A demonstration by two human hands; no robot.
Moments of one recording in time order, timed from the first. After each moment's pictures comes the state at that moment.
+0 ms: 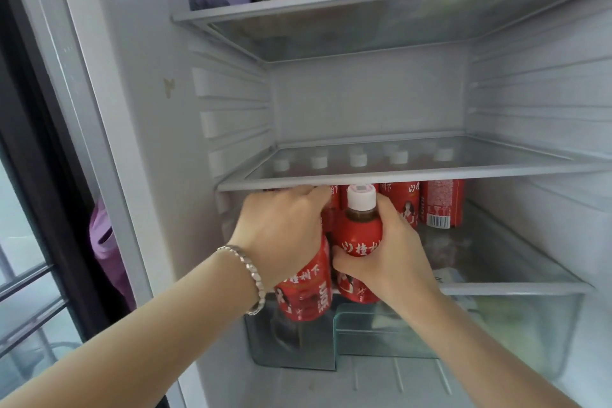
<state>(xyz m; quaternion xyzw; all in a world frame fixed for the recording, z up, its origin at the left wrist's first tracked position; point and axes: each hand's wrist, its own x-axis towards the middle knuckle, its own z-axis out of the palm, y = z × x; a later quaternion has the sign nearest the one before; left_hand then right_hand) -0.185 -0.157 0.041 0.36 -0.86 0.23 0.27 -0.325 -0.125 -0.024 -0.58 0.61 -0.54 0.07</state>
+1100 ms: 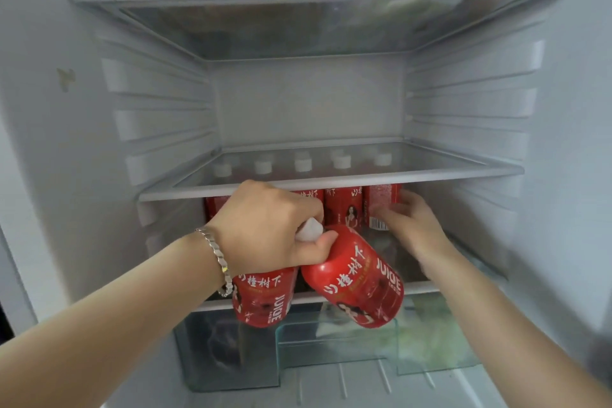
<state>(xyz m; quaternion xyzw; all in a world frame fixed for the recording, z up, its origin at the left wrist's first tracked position) -0.224 -0.179 0.042 0.09 -0.92 0.20 0.33 -0.431 -0.122 -0.011 -0.40 0.63 -0.63 0.21</state>
